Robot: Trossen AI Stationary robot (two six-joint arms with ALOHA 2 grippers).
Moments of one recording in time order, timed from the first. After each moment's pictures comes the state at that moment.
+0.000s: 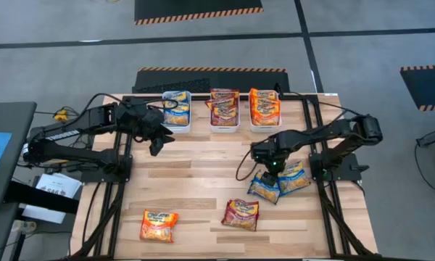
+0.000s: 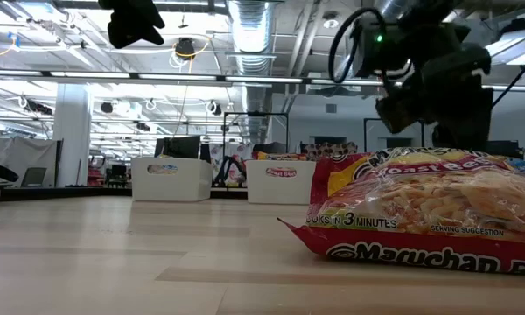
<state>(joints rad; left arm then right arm) 0.24 0.93 1.08 -0.77 0.06 -0.30 -0.02 1.54 0.89 -0.87 -0.37 0.55</state>
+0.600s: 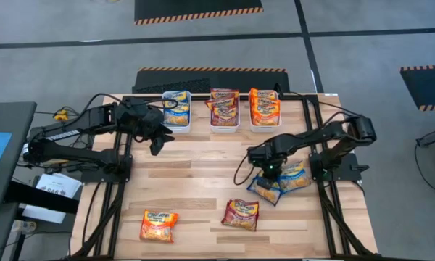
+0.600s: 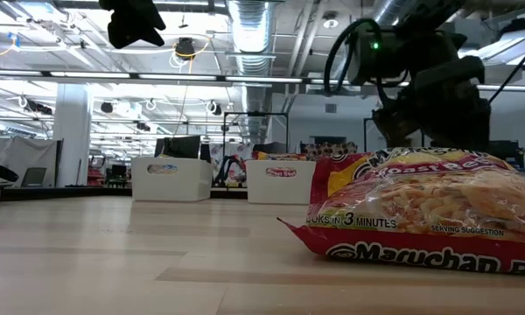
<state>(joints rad) 0.24 0.93 1.08 -0.77 0.04 -0.30 0.01 1.59 0.89 -0.83 -0.40 0.62</state>
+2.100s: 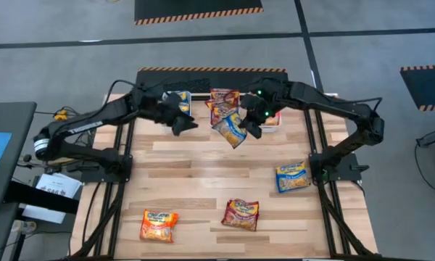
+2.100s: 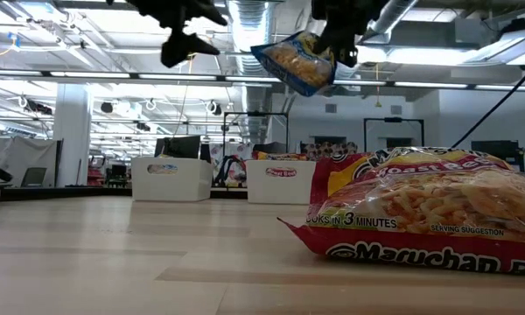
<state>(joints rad) 0.44 1.15 1.08 -0.34 0.31 -0.51 -0.38 1.48 1.48 -0.84 -0.40 0.08</state>
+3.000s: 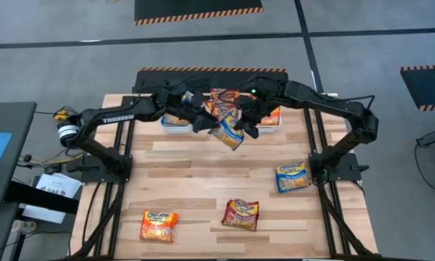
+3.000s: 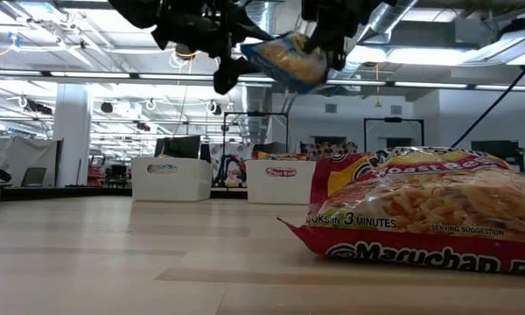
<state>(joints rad) 0.46 1.47 1.08 0.10 0.57 -0.54 -0.38 1.55 1.52 -0.83 -0.48 0.04</state>
